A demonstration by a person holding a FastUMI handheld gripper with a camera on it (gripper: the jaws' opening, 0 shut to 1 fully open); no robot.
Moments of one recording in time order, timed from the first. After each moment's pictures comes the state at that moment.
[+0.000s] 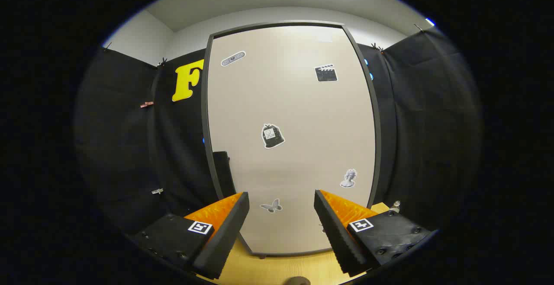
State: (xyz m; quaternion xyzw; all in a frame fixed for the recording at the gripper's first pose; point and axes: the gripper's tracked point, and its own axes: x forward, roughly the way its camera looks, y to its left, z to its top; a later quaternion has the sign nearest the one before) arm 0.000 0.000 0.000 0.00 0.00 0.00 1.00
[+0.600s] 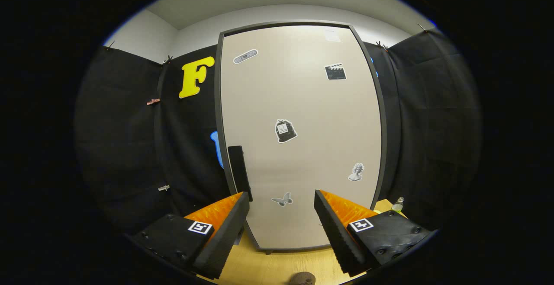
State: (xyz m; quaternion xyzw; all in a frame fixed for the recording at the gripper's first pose) arm -0.014 0.024 -0.008 -0.01 0.01 0.02 1.00
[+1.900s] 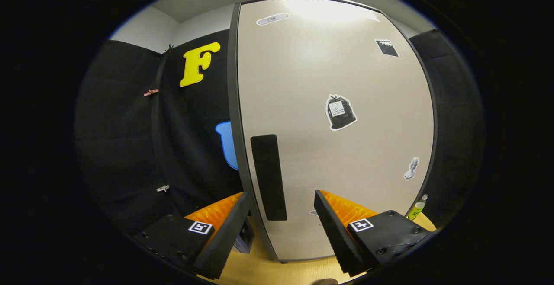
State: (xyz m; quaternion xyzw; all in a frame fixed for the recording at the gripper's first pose) arm 0.092 0.094 -0.046 0.00 0.03 0.02 1.00
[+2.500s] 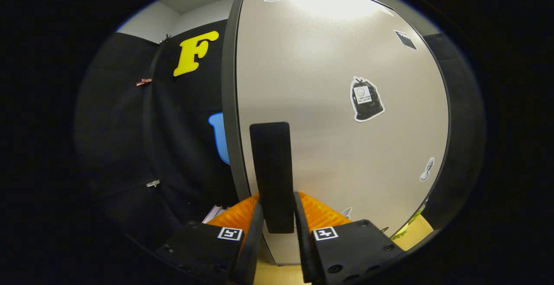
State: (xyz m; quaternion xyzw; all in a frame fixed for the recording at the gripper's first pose) arm 0.126 0.105 -0.062 -0.03 0.05 0.00 1.00
